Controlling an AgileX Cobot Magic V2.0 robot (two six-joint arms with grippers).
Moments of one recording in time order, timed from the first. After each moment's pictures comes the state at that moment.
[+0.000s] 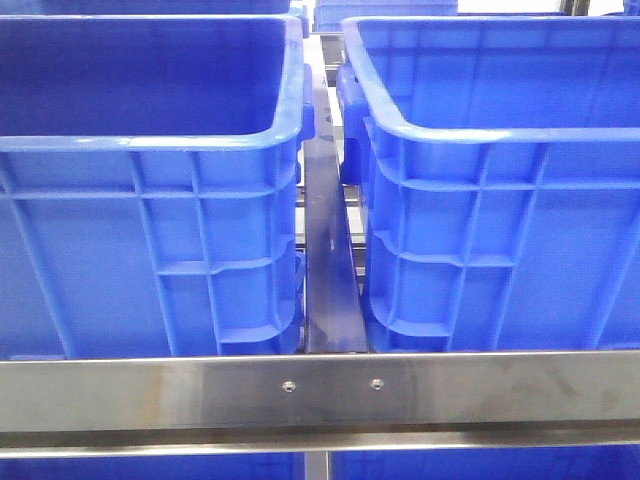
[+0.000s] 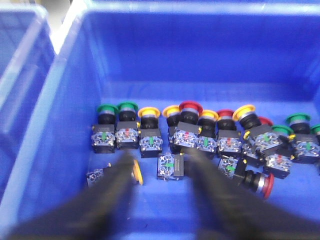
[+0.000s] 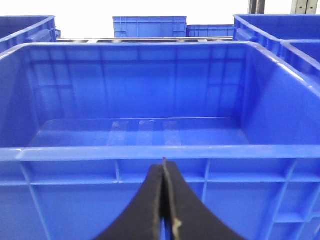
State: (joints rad) left arm 0.03 0.66 -0.73 0.03 0.57 -0.03; right arm -0.01 -0.01 0.03 0.00 -0.01 0.04
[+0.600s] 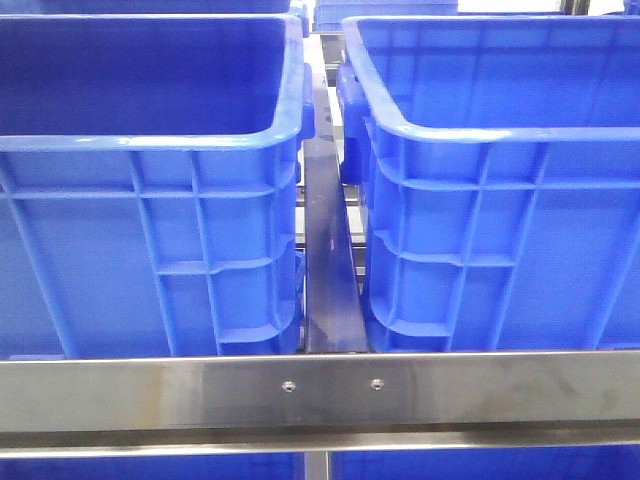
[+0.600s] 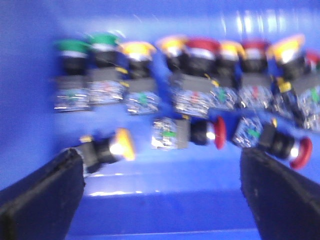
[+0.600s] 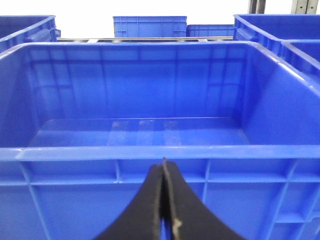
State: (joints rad) left arm -0.02 1.37 -1.17 0.03 0.87 0.02; right arm -0.01 -0.01 0.03 0.00 -0.01 0.04
